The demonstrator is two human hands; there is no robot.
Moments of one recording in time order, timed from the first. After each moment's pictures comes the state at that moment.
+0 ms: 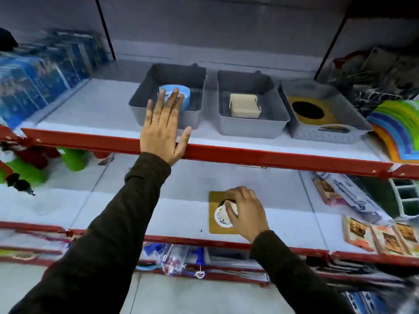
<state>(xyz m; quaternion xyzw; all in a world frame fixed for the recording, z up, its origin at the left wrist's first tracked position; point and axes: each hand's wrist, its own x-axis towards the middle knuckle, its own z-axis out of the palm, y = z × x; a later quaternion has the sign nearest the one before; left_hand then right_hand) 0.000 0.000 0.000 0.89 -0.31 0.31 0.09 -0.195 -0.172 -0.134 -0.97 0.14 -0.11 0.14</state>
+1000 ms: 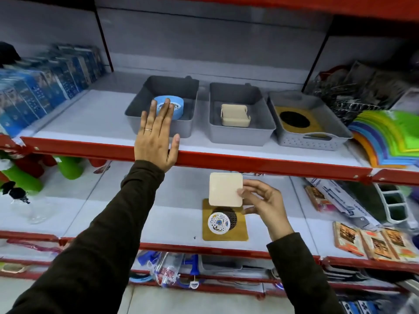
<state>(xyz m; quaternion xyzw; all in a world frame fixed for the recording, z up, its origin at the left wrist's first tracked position) -0.003 -0.002 0.001 0.89 -0.29 0.34 0.11 -0.229 -0.194 -0.040 -0.66 0.22 -0.17 0.70</state>
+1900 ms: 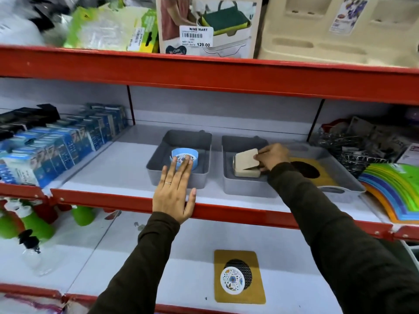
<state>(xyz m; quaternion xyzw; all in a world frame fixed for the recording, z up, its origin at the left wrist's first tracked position) 0.004 0.003 -0.002 0.89 -0.31 0.32 0.12 -0.021 -0.300 0.079 -0.83 0.32 -0.21 0.41</state>
